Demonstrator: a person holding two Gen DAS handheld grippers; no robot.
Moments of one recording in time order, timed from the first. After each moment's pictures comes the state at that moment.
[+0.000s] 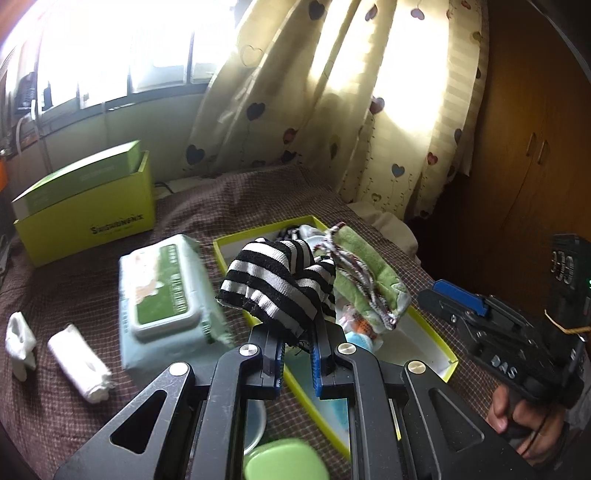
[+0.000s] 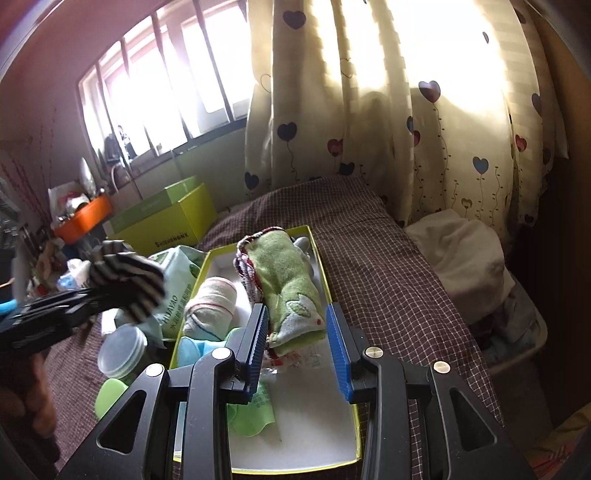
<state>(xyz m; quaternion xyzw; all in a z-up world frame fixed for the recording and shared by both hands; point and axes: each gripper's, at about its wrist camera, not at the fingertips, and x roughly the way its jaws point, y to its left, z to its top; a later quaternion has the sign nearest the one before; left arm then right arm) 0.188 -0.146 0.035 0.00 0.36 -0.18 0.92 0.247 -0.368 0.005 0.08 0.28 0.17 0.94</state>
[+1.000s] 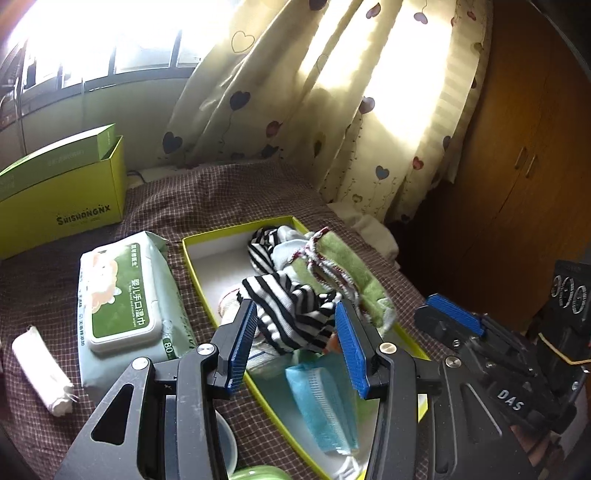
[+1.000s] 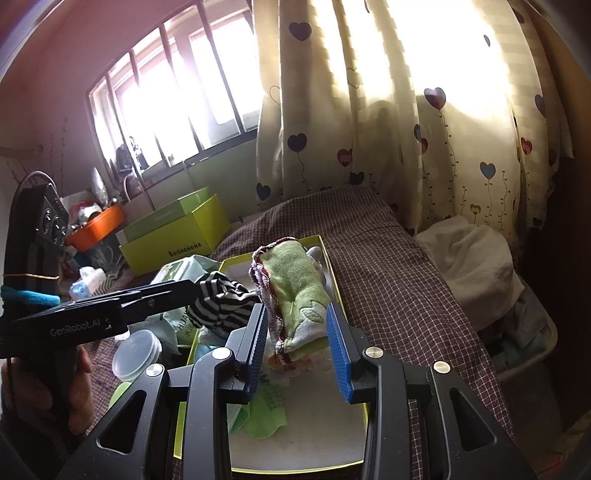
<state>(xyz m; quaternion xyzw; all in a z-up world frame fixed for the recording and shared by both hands) 0.211 -0.152 0.025 -0.04 0.37 -0.22 0.90 0.242 -0.370 0.009 0.09 0.27 0.19 0.94</state>
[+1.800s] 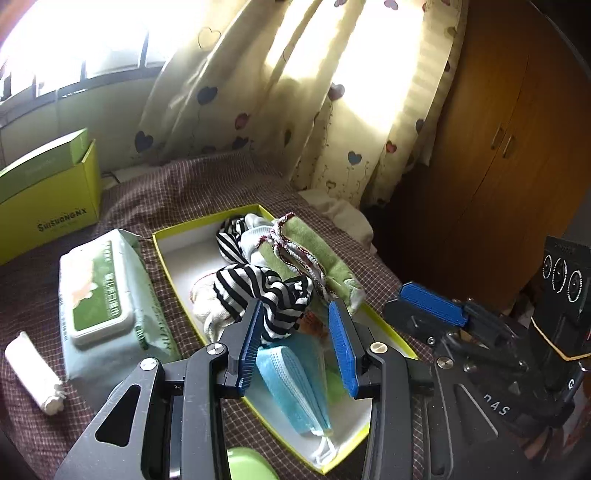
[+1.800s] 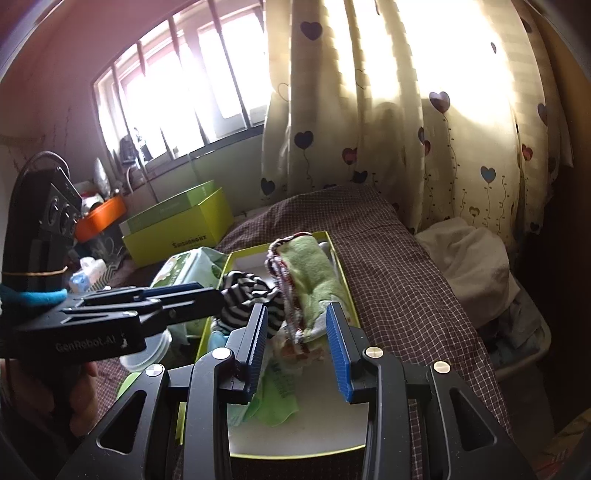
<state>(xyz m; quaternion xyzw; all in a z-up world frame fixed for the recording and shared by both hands) 0.191 -0.161 0.032 -0.02 0.37 -0.27 0.89 0.224 -0.356 0.020 0.06 0.27 0.18 0.94</state>
